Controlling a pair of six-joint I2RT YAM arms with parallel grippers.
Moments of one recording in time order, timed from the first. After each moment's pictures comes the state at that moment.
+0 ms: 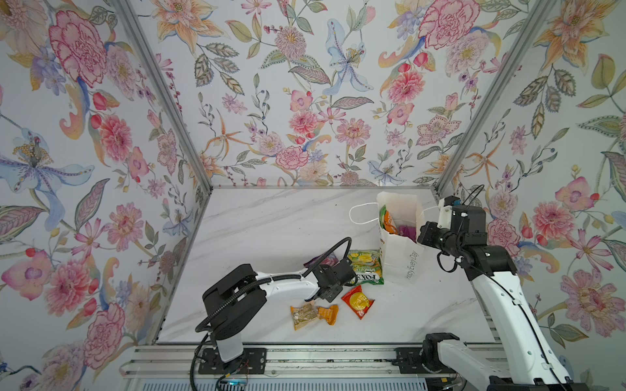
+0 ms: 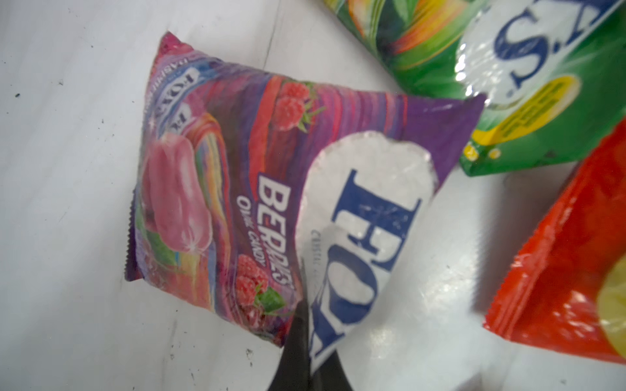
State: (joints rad) left arm -1.06 1.76 1.07 -0.49 -0.34 -0.21; right arm 0.08 1.02 1.14 -0.78 -0.06 0.33
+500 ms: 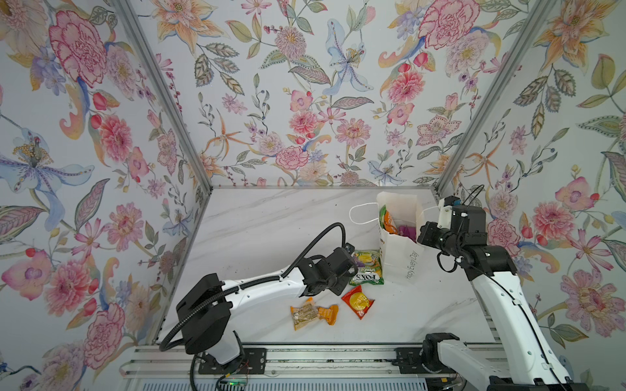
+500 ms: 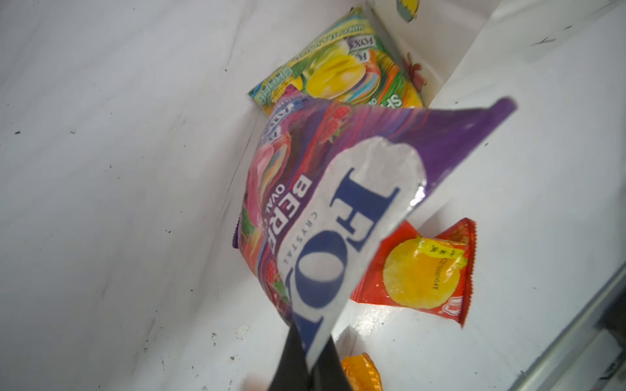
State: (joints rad) left arm -1.07 1.56 1.15 -0.53 -0.18 -0.32; right arm 0.08 1.02 1.14 -0.78 -0.06 0.33
